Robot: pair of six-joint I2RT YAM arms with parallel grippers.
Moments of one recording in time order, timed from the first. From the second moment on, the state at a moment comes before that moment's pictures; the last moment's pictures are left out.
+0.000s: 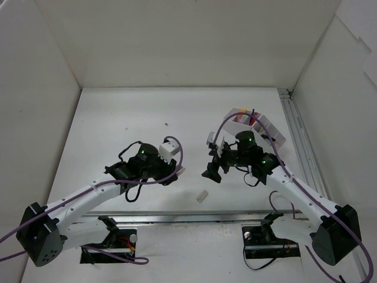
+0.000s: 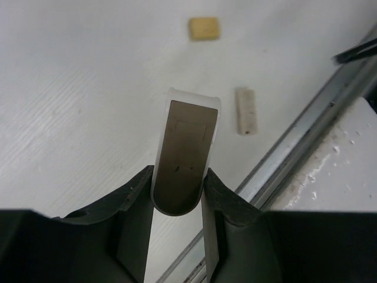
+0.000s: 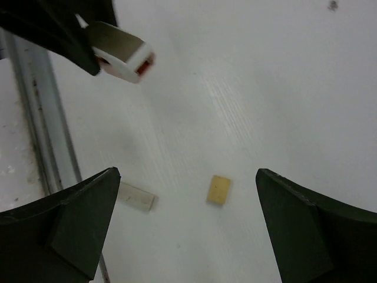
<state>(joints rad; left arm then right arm) -0.72 1.10 0.75 -0.38 0.18 -0.20 0.52 1.10 0.75 -0.24 -0.54 -0.32</state>
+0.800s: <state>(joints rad) -0.82 1.21 0.87 -0.32 0.39 0.09 0.64 1.36 0.96 -0.41 -0.95 -0.63</state>
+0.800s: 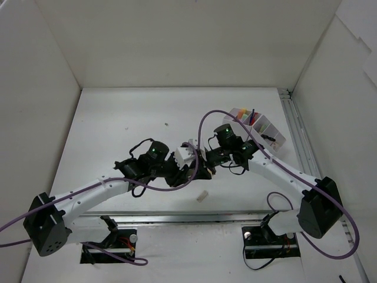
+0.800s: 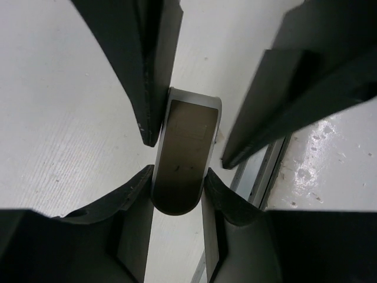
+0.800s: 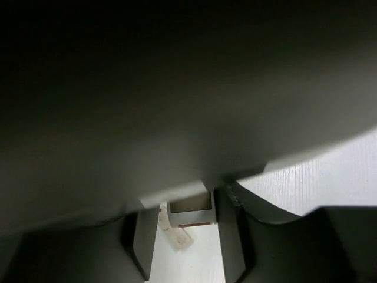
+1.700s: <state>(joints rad) -0.77 0.91 0.79 -0.27 -0.05 -0.08 0.37 1.10 0.85 -0.28 0.05 0.00</state>
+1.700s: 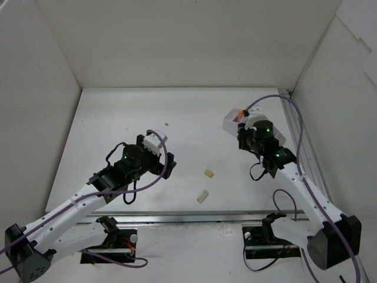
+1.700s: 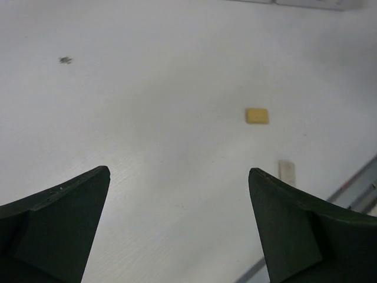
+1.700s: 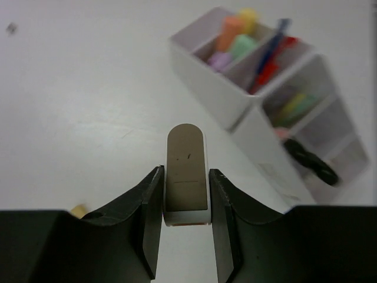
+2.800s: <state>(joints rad) -0.60 1.33 0.89 -0.26 0.15 -0.12 -0.13 1.48 0.99 -0.35 0.35 0.40</state>
